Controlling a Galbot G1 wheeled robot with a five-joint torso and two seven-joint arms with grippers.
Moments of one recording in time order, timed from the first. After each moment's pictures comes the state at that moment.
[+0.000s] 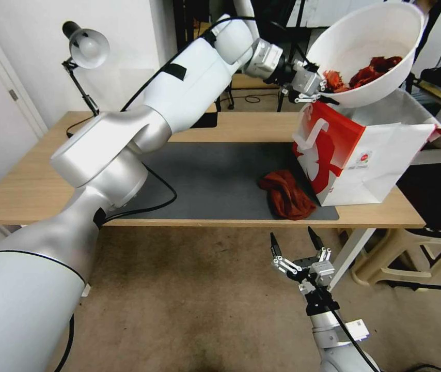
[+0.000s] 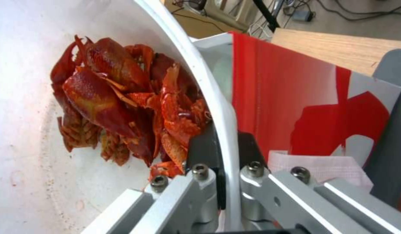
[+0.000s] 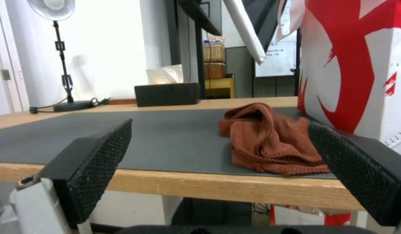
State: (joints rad) left arm -0.43 -1.61 0.47 -0.64 -0.17 -0.65 1.13; right arm -1.62 1.19 0.31 1.97 0.24 0.48 0.09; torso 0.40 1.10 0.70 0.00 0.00
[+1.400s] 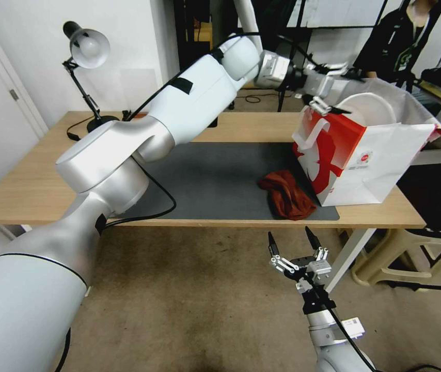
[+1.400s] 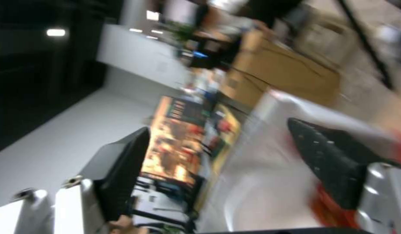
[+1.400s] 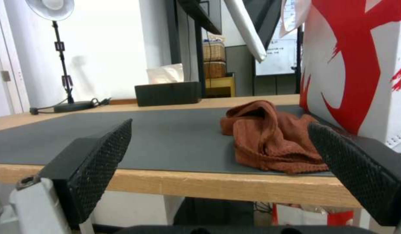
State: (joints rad) left arm -0.41 -1.61 0.63 -0.74 -0.38 -0.61 0.72; right arm -1.61 1.20 0.30 1.96 0.25 0.47 0.09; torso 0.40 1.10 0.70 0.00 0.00
